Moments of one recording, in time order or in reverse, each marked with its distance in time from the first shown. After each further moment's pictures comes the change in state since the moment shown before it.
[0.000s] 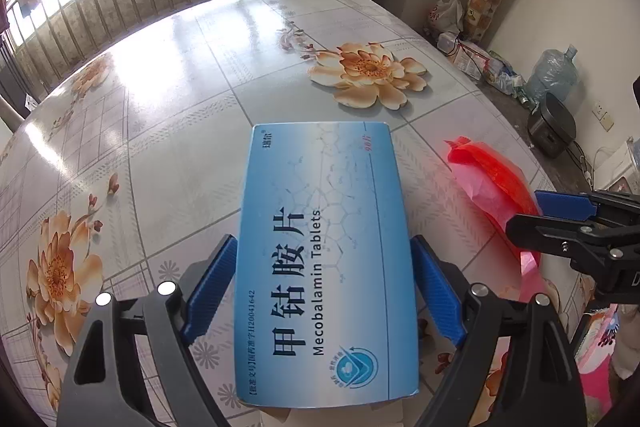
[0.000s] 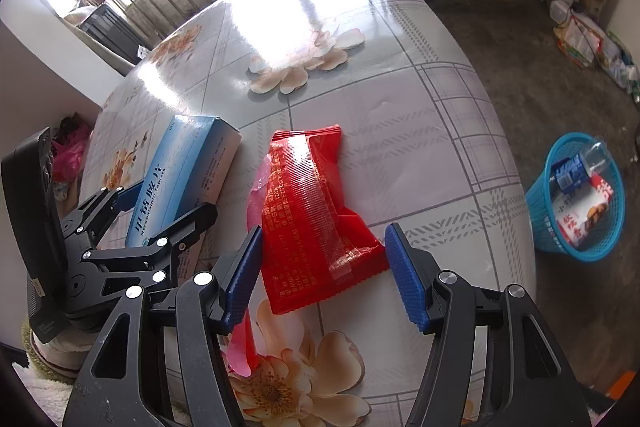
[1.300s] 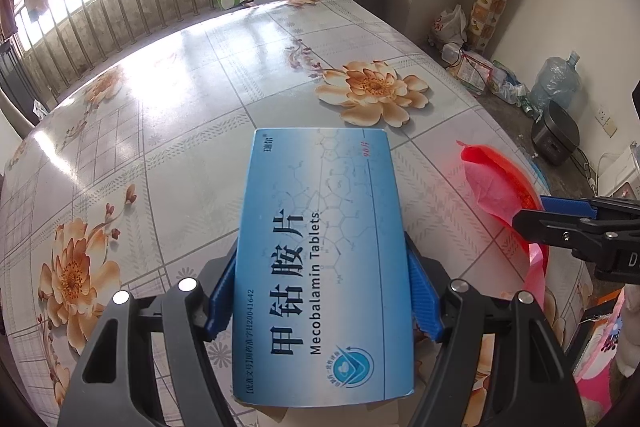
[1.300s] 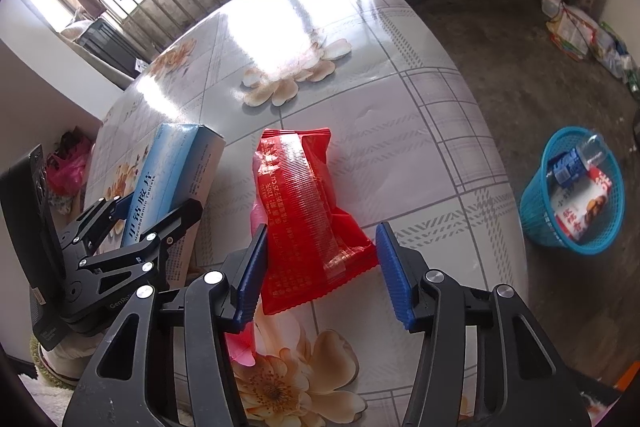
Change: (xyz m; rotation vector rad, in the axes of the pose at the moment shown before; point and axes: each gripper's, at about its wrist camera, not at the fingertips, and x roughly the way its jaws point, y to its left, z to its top) left arm -0.016 0.002 0.000 0.000 -0.044 0.027; right arm -0.013 -0.012 0.001 0.042 -0.020 0.011
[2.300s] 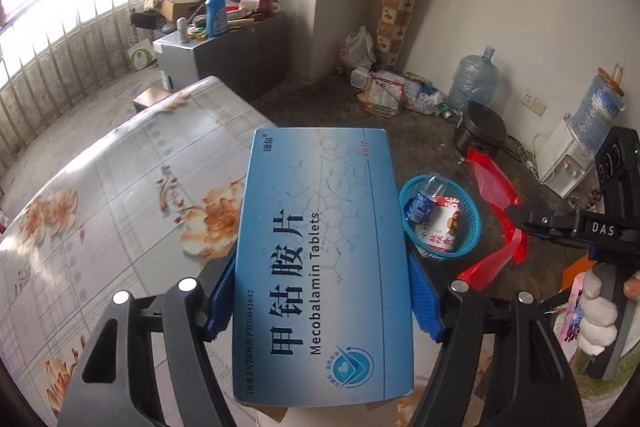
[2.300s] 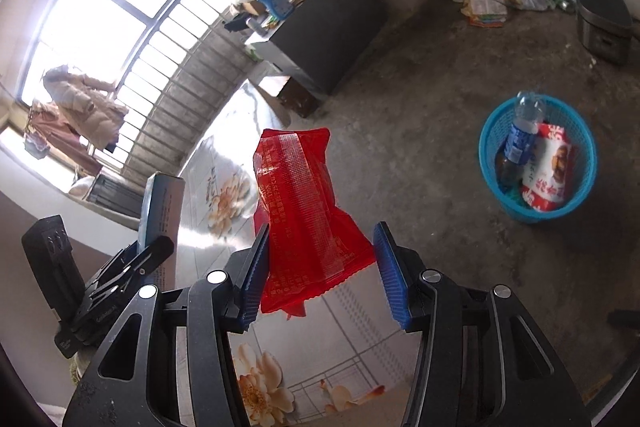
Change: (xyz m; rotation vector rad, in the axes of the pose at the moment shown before) left arm -0.032 -0.104 0.098 0.240 -0.107 -0.259; right arm -0.091 -0.152 -0.028 0.473 -0.312 0.107
